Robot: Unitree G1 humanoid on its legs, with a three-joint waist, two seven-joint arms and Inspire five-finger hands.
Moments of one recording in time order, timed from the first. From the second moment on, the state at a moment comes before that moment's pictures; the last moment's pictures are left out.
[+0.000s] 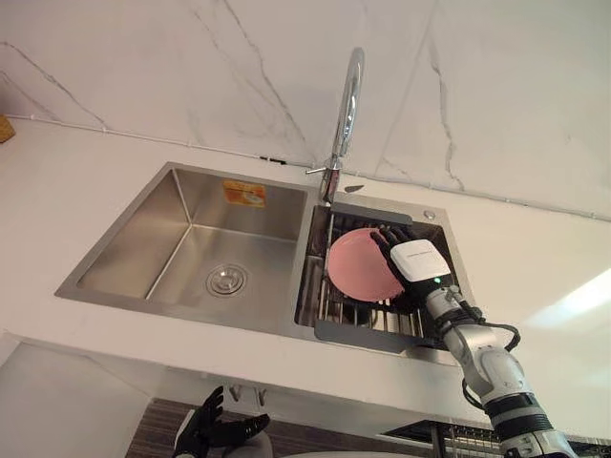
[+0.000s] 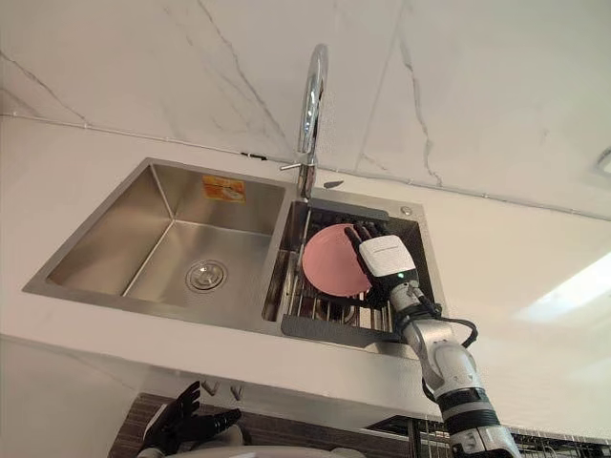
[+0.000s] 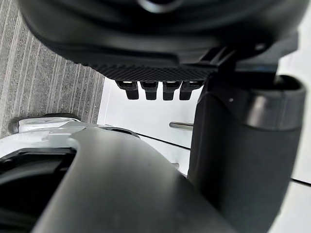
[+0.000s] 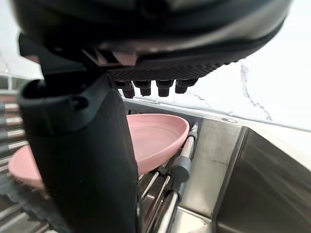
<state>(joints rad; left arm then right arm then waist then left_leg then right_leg) 0.31 0.20 0.03 0.83 -0.11 -0.28 -0.13 -0.12 -0.41 0.09 0.22 -1.26 -0.14 -0.08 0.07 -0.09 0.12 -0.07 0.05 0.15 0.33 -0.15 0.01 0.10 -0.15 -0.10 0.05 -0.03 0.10</state>
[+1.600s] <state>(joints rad) 0.27 0.21 0.05 0.81 -0.12 -0.24 -0.17 -0.22 -0.37 0.20 0.31 -1.37 -0.10 0.02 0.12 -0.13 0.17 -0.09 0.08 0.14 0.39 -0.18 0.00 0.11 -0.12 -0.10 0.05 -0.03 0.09</state>
